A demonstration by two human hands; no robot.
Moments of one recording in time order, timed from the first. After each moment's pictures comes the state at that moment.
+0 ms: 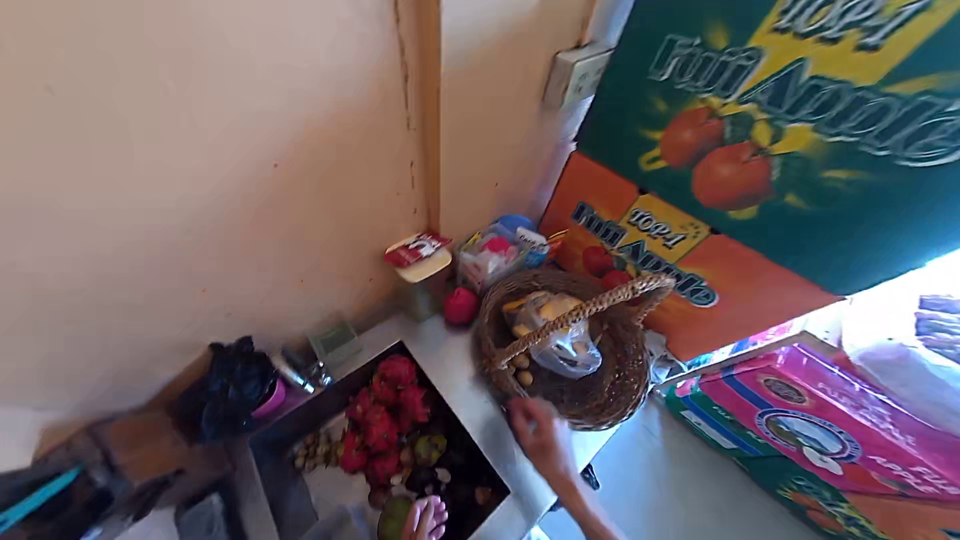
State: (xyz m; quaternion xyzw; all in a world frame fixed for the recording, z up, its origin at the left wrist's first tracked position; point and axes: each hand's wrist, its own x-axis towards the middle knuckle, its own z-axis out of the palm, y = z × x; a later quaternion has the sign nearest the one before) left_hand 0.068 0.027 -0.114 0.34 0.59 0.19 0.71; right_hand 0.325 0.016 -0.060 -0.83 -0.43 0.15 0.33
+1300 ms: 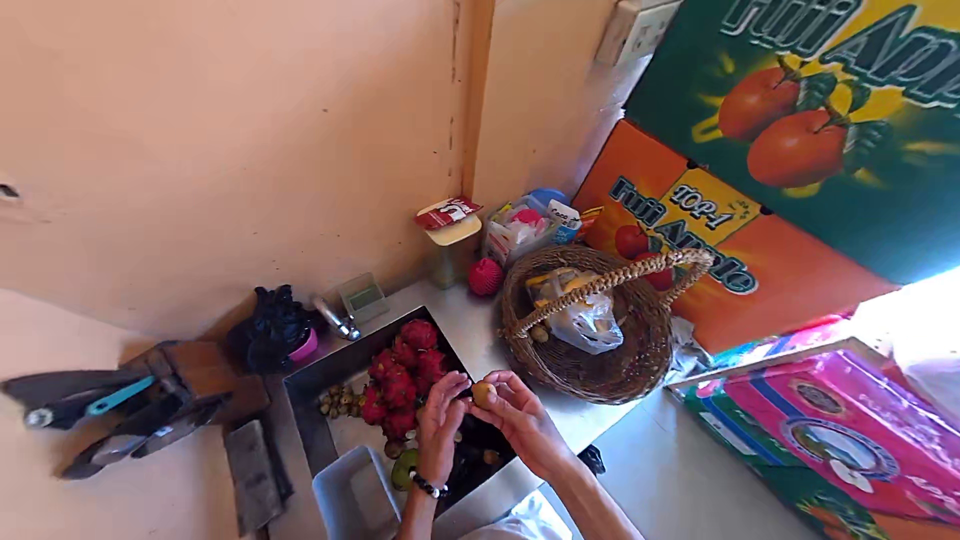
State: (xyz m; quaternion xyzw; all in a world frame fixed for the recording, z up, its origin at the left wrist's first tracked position) left_hand 0.113 0.088 -0.054 0.53 0.29 0.42 0.68; right_hand 0.261 0.024 -0.005 -0.43 -0.22 0.59 0.65
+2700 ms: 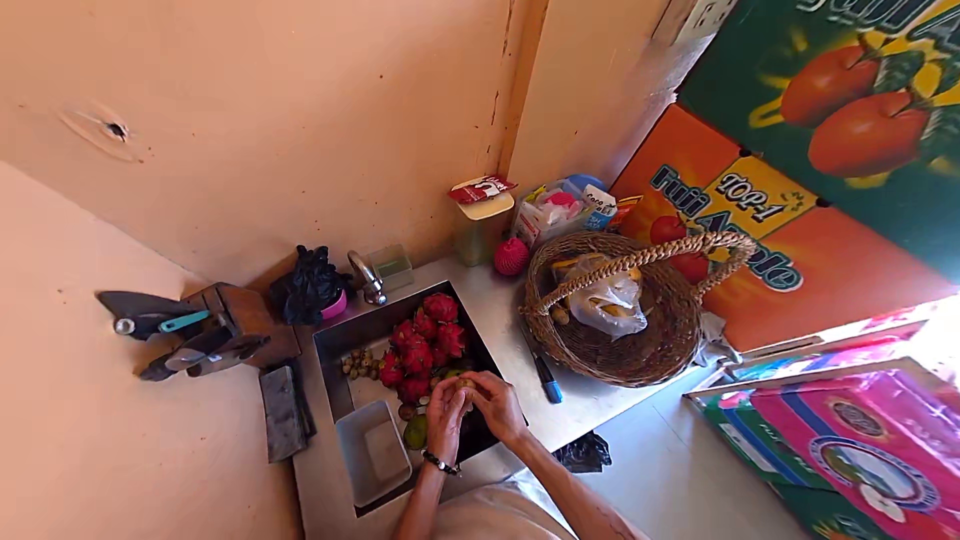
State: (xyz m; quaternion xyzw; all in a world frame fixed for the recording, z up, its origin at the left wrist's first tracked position) left_hand 0.093 0.039 -0.103 0.33 0.40 0.46 0.71; right_hand 0.218 0.021 -0.101 -0.61 -0.49 0.36 0.51
